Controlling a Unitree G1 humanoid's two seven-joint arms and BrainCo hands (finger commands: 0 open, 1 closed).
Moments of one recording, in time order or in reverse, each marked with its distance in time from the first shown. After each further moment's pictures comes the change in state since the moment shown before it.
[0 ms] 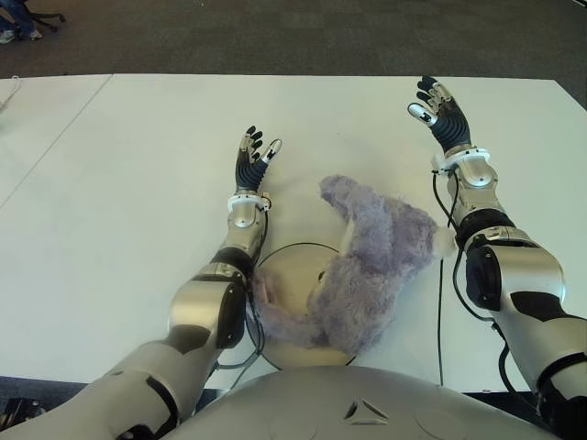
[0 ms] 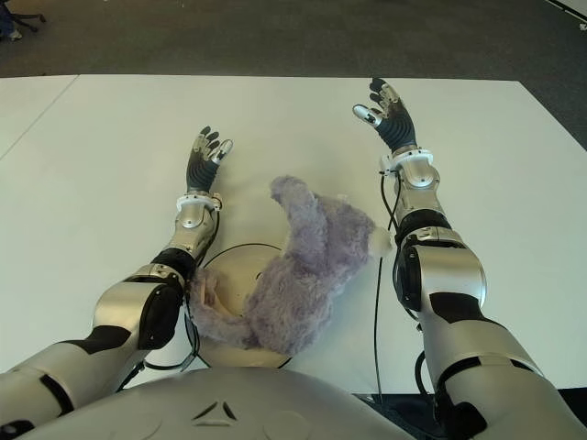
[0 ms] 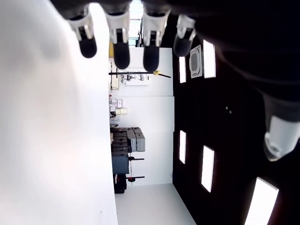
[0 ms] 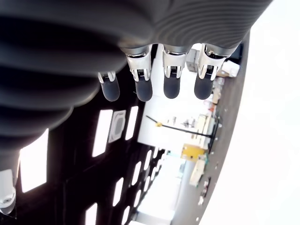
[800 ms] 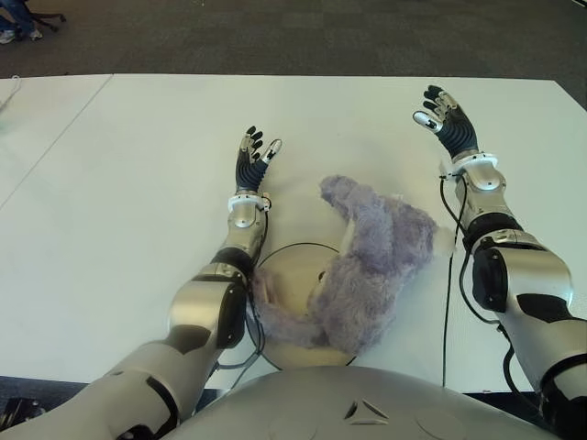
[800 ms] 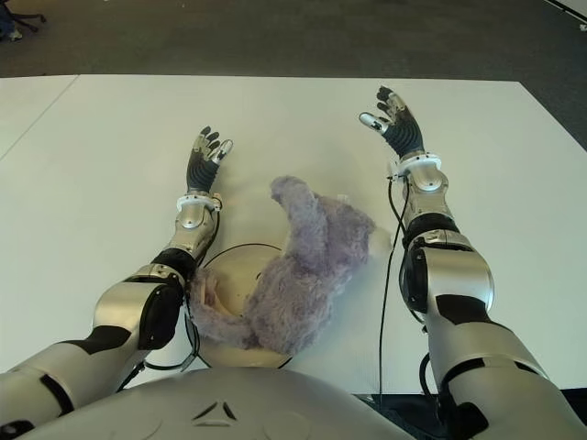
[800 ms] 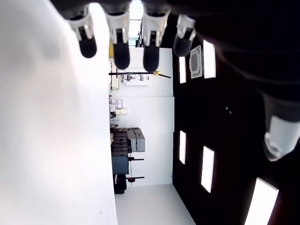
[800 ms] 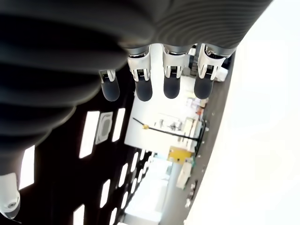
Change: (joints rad) left arm 0.000 -0.002 0.001 0.000 0.000 0.000 0.001; right arm 0.035 -0.027 -0.027 0.016 -0.003 0.020 0.032
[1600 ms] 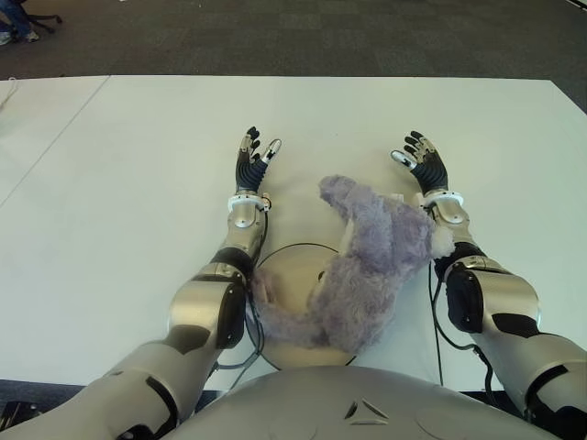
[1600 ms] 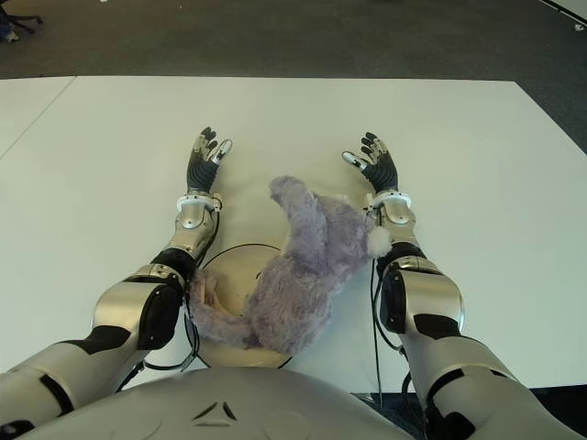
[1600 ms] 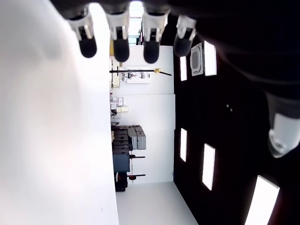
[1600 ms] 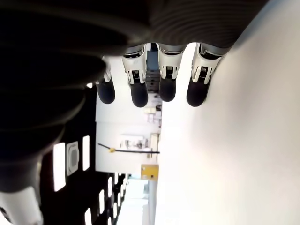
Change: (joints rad) left arm 0.001 0.004 -0.002 0.001 0.001 0.007 0.000; right arm 0.114 0.138 -0.051 0.027 0.006 0.054 -0.125
